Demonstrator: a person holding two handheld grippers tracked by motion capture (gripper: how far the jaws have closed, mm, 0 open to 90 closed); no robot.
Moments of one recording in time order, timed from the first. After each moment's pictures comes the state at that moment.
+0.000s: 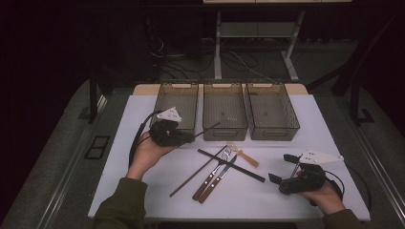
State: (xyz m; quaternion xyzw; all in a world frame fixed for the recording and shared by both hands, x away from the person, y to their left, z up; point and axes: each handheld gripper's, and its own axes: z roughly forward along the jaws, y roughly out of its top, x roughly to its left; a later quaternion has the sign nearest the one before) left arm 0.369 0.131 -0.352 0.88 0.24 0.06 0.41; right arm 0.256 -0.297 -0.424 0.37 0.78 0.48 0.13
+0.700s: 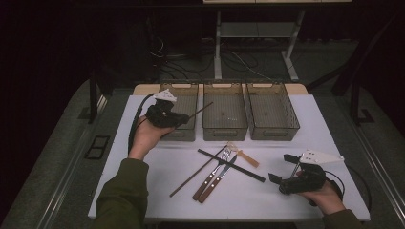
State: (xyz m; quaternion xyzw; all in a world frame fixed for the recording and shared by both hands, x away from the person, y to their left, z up) left arm 0.411 0.142 -0.336 0.86 0.29 0.09 0.41; right arm 0.256 -0.297 -0.424 0.37 0.78 0.49 0.12
